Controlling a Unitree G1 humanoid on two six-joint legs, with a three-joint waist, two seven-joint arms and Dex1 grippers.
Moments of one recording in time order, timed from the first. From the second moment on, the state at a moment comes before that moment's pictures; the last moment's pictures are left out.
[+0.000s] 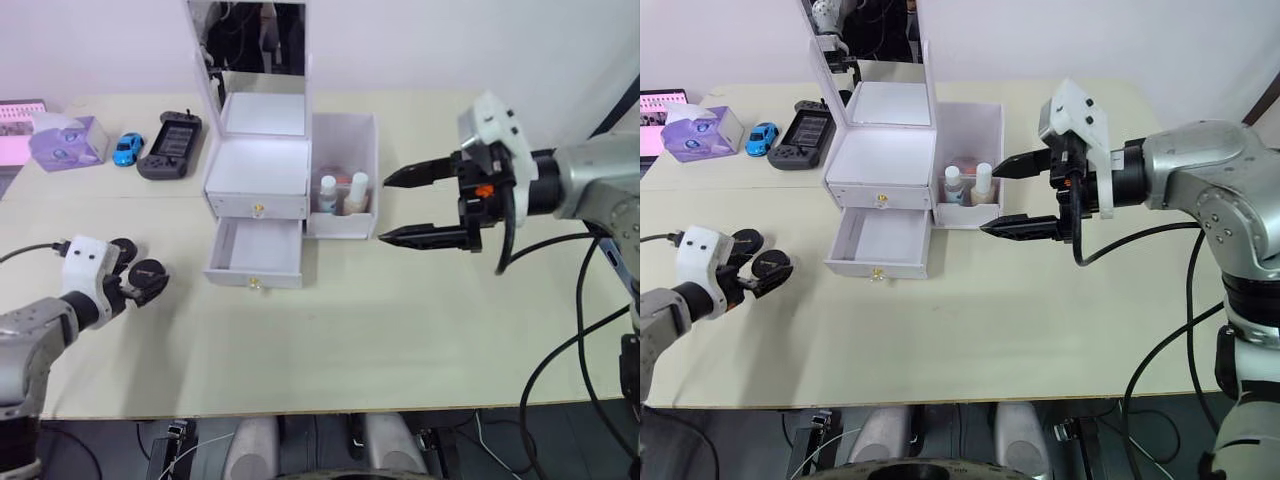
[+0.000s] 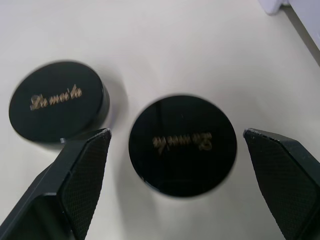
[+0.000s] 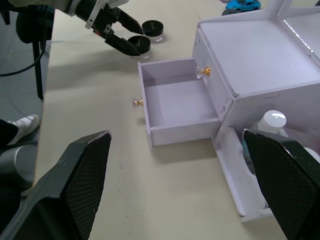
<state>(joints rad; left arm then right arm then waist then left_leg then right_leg) -0.02 0.77 0.37 -0.16 -0.40 0.73 -0.57 -0.85 -0.96 0.04 -0.35 0.74 0.99 1.08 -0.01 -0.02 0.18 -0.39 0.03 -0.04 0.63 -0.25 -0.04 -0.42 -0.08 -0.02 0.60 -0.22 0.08</state>
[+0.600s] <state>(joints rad) -0.12 0.80 0.29 -0.08 -0.39 0.75 -0.63 -0.82 -0.98 0.03 -0.39 0.74 1.00 1.06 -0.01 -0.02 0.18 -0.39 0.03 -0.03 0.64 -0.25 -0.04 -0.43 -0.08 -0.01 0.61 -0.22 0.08</state>
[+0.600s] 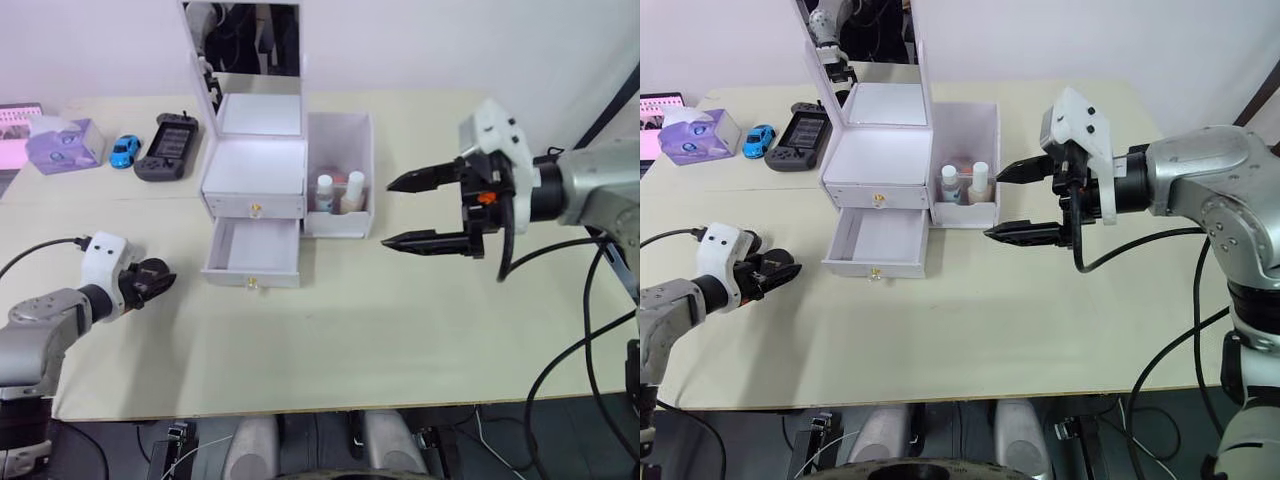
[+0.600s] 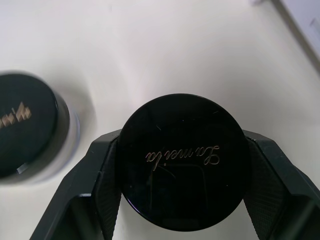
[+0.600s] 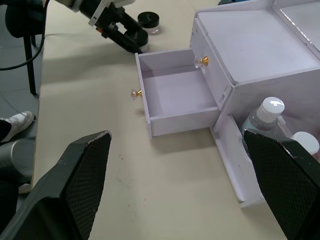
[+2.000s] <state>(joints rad) -0.56 0.84 -0.11 -0.02 -0.34 0.72 -0.98 -0.80 -0.92 -0.07 -0.43 0.91 1.10 0.86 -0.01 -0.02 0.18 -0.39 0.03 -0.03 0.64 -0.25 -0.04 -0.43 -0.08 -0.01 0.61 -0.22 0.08</state>
